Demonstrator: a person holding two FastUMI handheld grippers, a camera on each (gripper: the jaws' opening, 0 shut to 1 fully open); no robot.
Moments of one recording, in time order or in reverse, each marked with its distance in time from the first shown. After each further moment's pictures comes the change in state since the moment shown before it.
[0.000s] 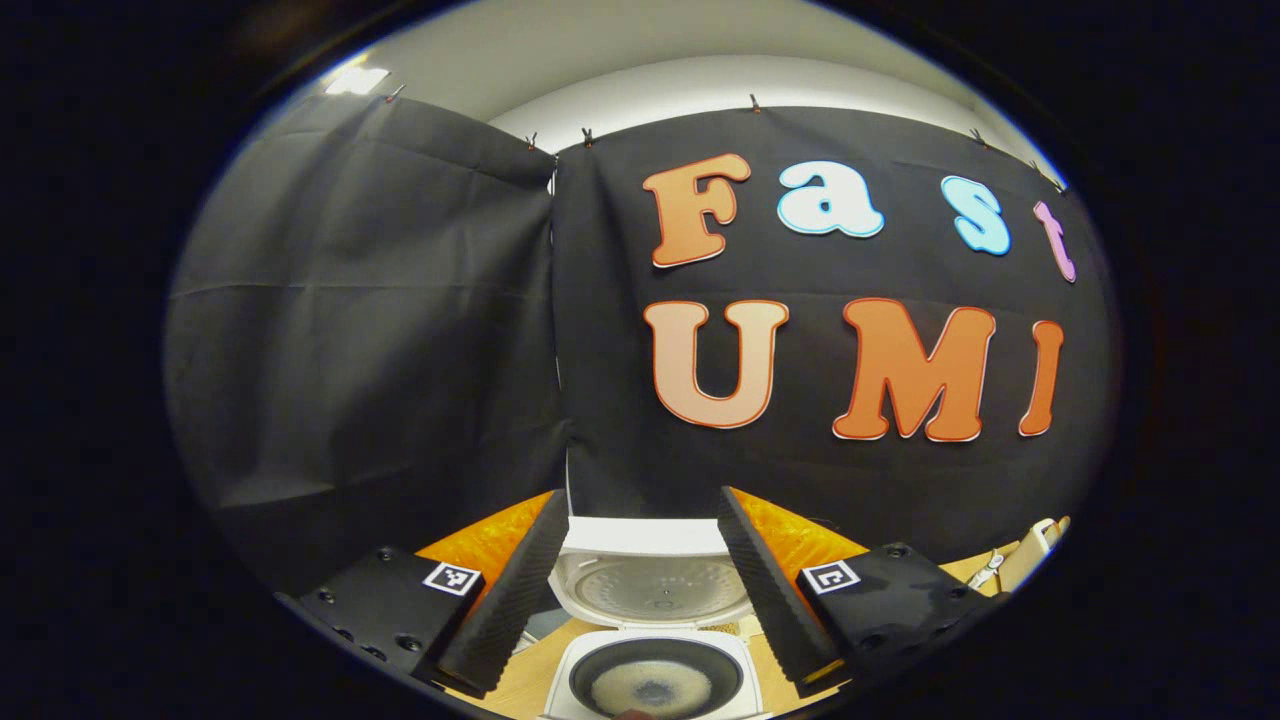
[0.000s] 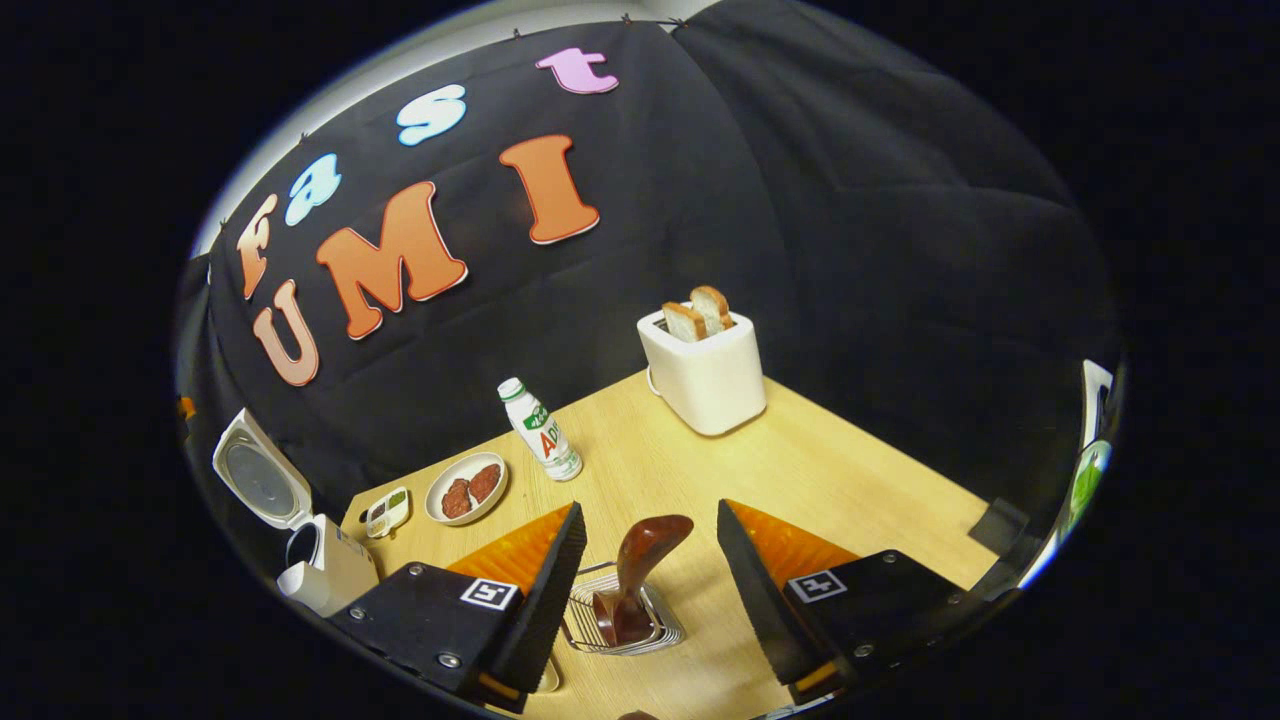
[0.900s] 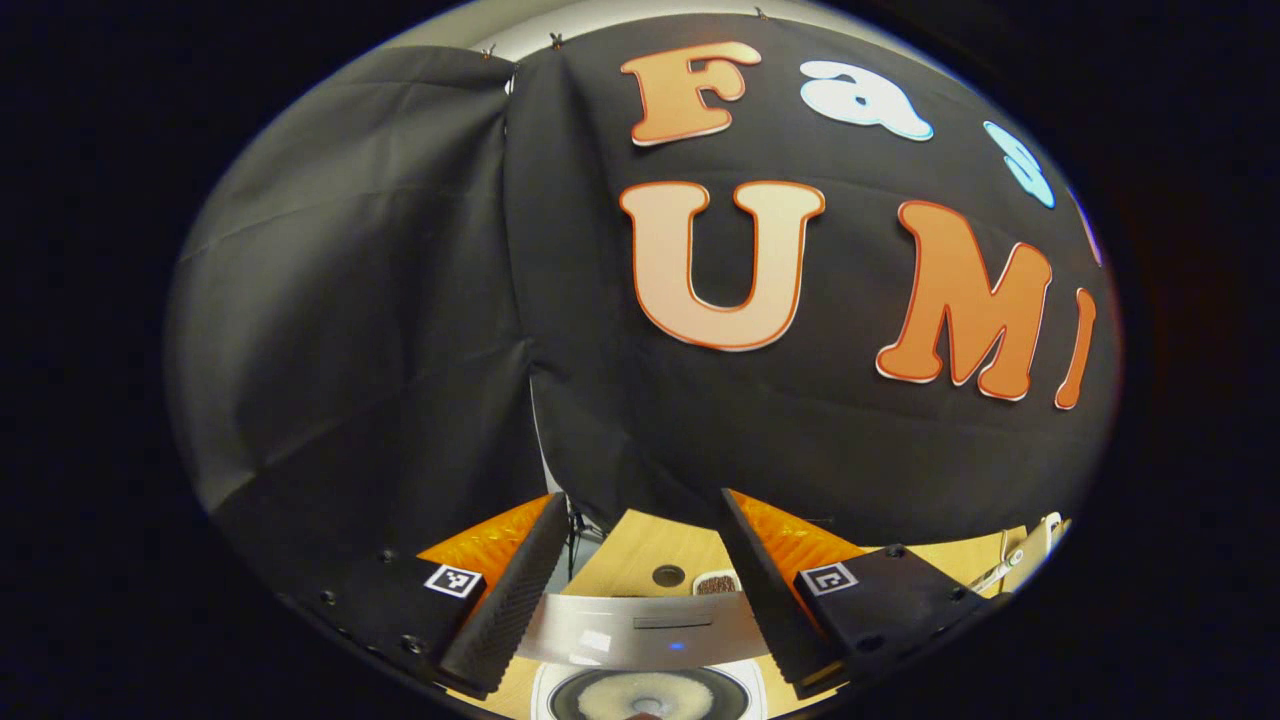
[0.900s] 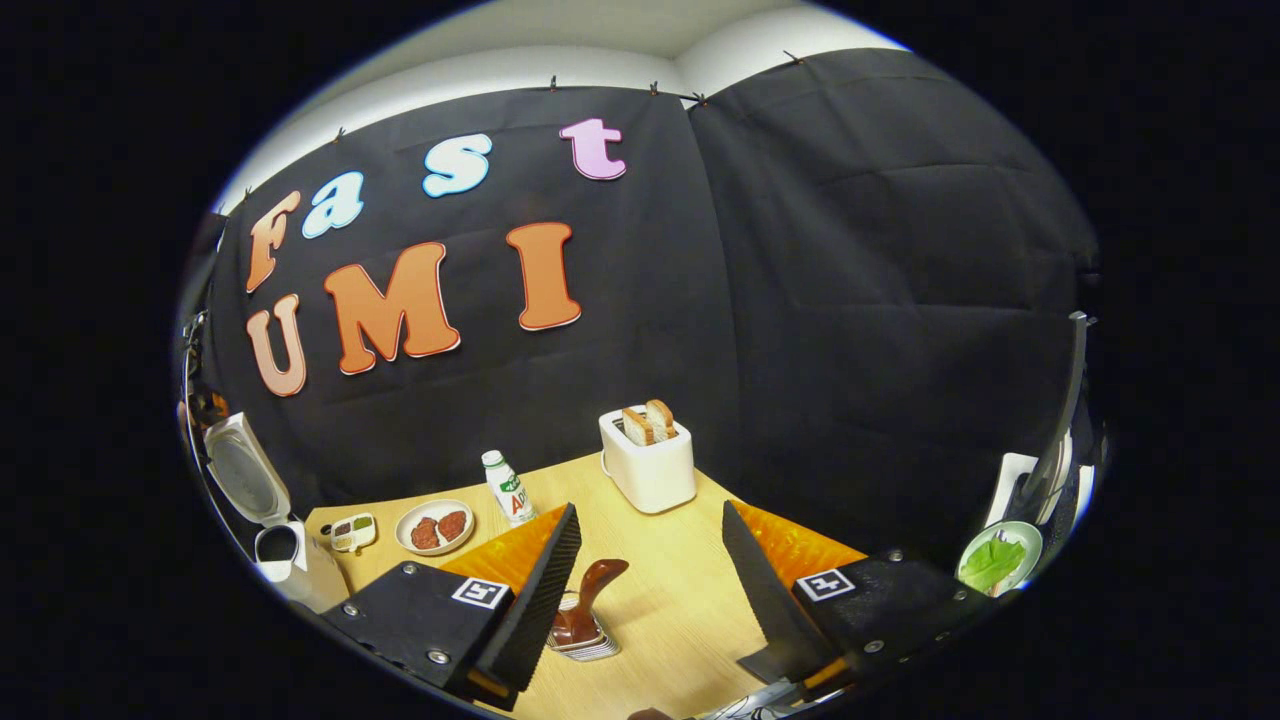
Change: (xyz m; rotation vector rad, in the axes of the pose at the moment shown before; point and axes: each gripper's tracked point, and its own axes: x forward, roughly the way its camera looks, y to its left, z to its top) left arm 0.148 -0.022 -0.086 0.055 0.332 -0.036; right arm -0.089 -0.016 0.069 -0.100 -0.200 -0.130
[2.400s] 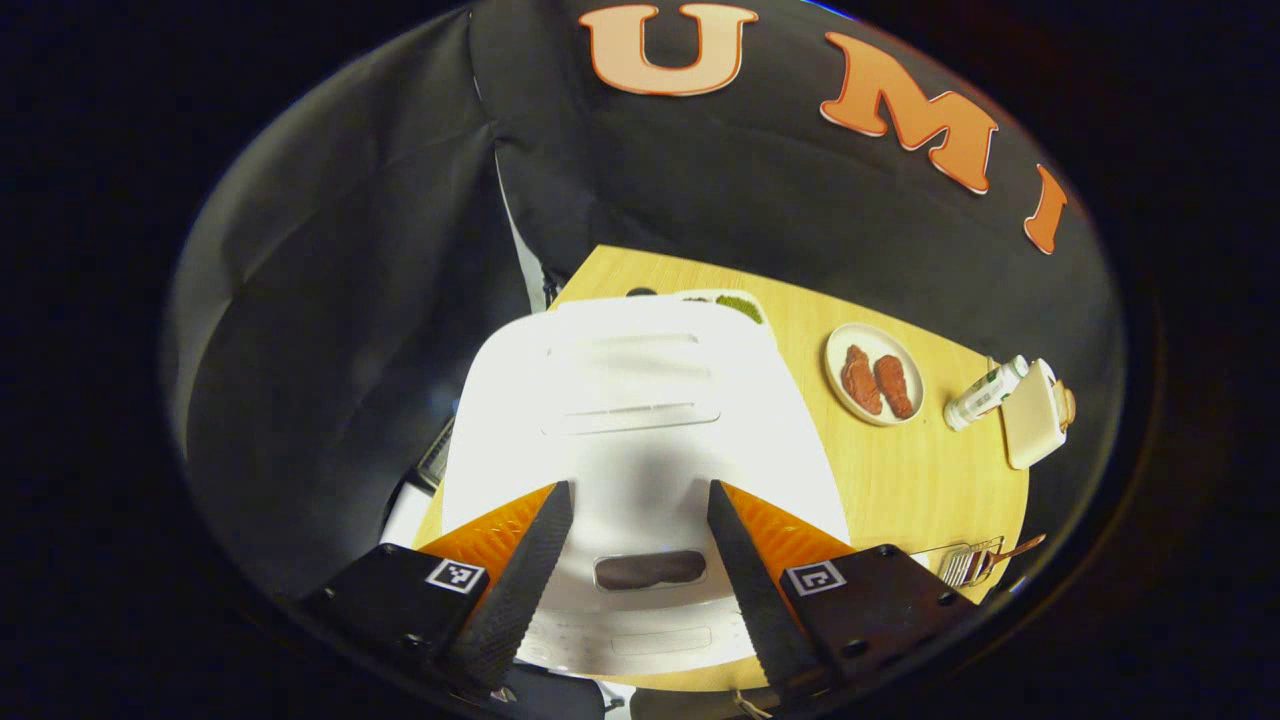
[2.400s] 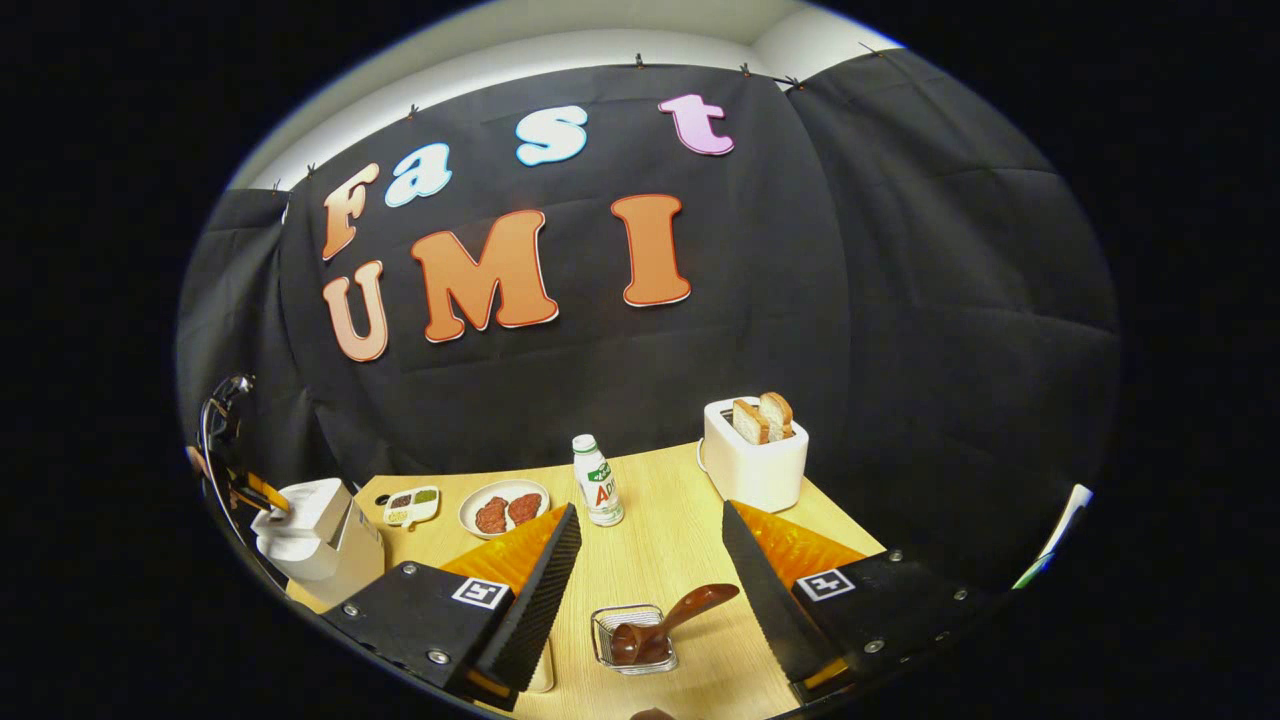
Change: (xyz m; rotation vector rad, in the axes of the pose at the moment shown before) left arm -0.152 -0.022 -0.268 0.047 0.586 -0.077; right arm 0.036 0.081 -0.015 -0.095 0.041 0.284
